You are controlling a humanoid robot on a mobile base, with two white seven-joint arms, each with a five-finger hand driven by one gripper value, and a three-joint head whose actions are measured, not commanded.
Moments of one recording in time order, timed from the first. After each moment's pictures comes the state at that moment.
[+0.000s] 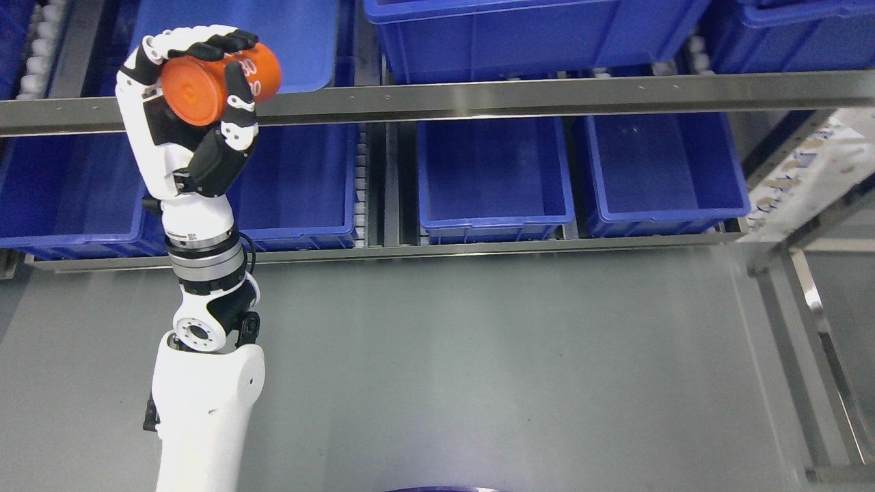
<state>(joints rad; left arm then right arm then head) -0.25 0.00 -0.08 -1.71 0.24 -0.79 -0.12 0.00 0.00 0.00 0.00 0.00 -0.03 -0.03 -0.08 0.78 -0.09</state>
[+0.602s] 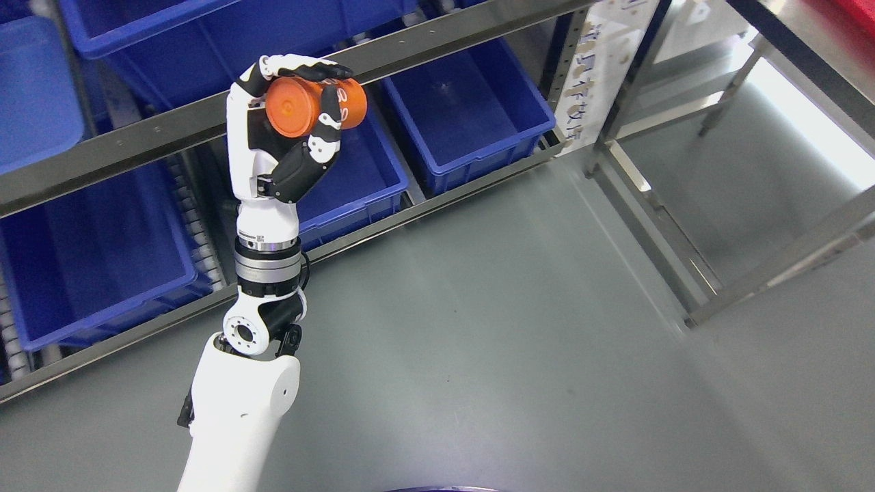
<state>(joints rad) -0.25 0.00 -0.21 -1.63 0.29 -0.69 -0.11 0.00 0.00 0.00 0.00 0.00 -0.02 -0.03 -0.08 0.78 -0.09</state>
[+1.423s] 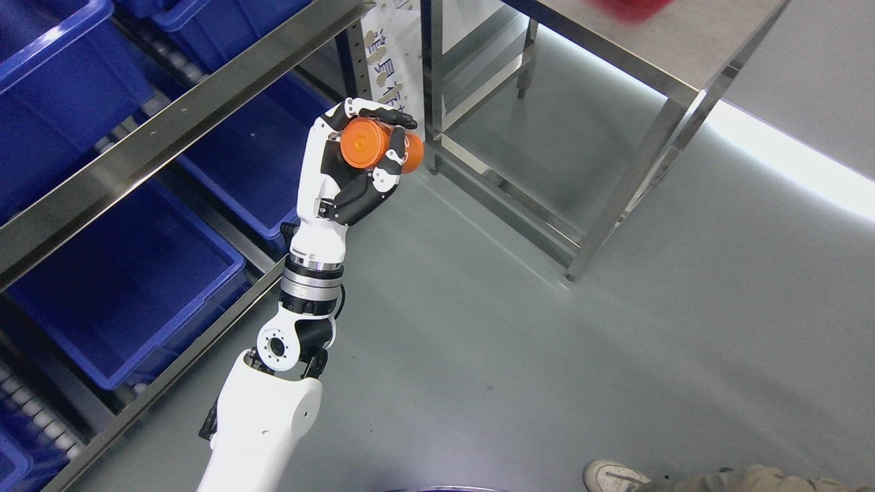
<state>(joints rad) -0.22 0.00 -0.33 -1.58 0.30 -0.58 -0.12 0.00 0.00 0.00 0.00 0.00 -0.02 -0.03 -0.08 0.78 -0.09</state>
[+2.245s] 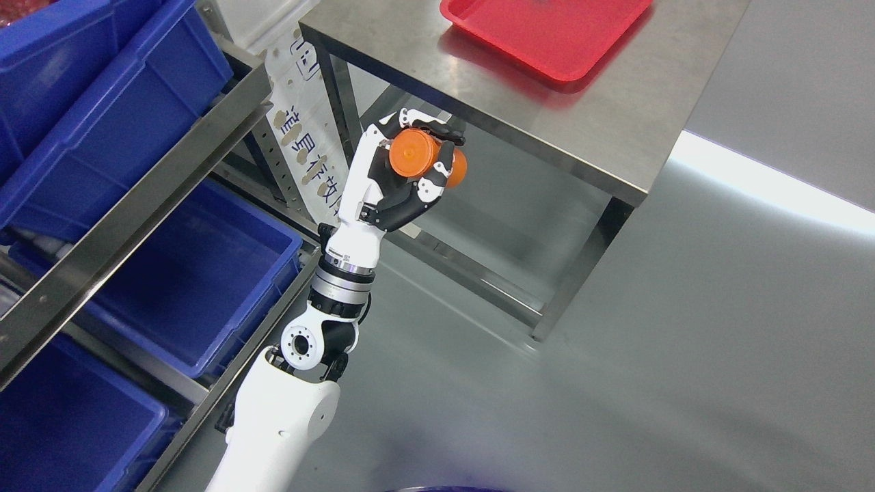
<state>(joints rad) -0.25 0.00 -0.41 -1.57 0.31 -0.53 -0.12 0.00 0.00 0.00 0.00 0.00 -0.02 -0.03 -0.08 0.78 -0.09</state>
